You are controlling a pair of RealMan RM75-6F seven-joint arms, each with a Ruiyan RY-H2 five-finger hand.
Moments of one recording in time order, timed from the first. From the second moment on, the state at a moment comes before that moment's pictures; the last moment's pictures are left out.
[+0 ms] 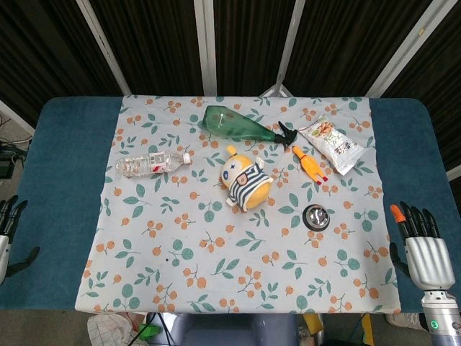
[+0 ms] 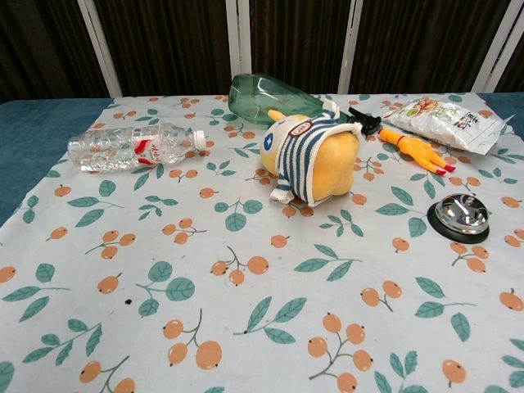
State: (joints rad) left arm -0.03 -1.10 -0.04 -1.66 1.53 1.59 0.12; right arm 0.08 -1.15 0.06 -1.60 -1.51 1.49 -0.14
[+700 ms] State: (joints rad) left arm -0.02 -1.10 -0.03 -1.67 1.54 1.59 0.13; right arm 0.10 -1.15 0.04 -1.60 -1.55 1.47 -0.13
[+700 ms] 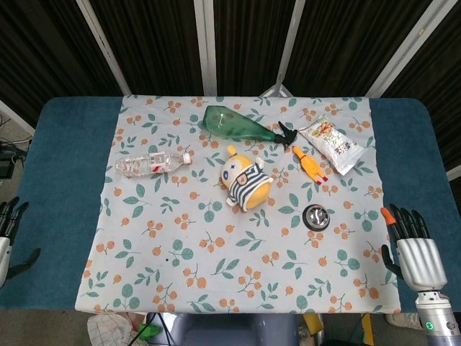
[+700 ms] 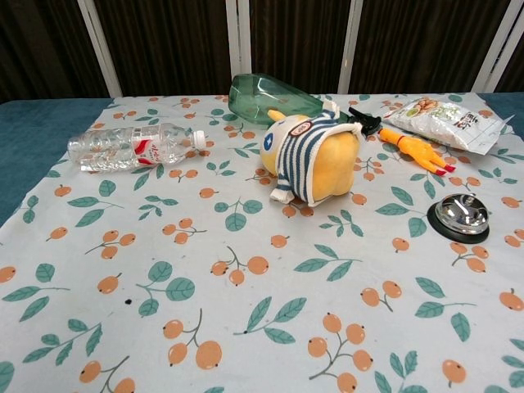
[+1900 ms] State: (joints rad) left arm -0.03 -1.11 -0.05 -1.69 1.46 1.55 0.15; right arm 0.40 -1.38 0.16 -1.59 -1.41 1.12 -0.30
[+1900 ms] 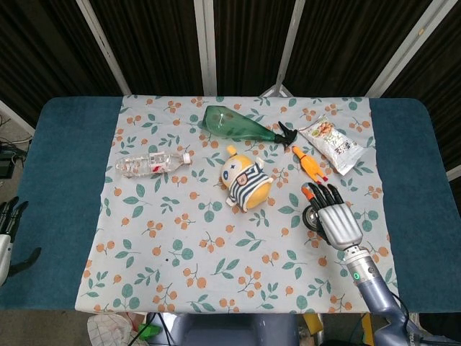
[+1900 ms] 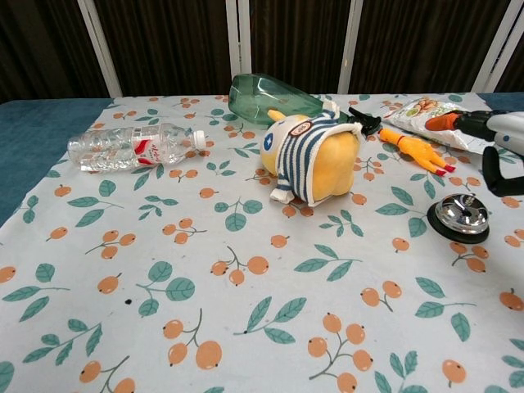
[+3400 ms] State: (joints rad) left arm -0.05 -1.16 -0.05 -1.61 1.57 1.60 0.14; right arm 0.43 -1.57 0.08 -1.27 -1.37 1.07 -0.14
